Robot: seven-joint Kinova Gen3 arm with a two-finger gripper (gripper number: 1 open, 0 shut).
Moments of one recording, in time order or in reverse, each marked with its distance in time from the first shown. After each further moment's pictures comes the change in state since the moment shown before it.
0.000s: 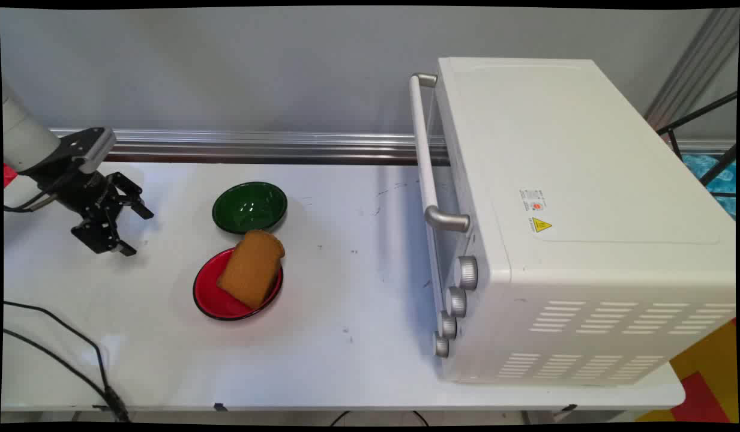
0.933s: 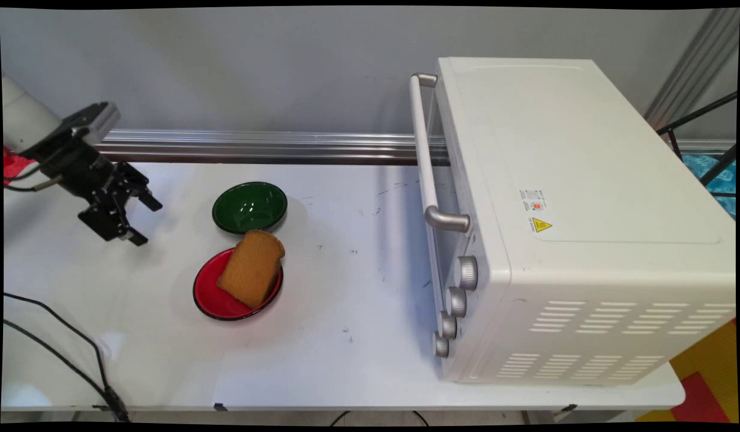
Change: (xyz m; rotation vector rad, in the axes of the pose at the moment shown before) arm 0.033 0.000 -0.027 -0.047 0.077 -0.108
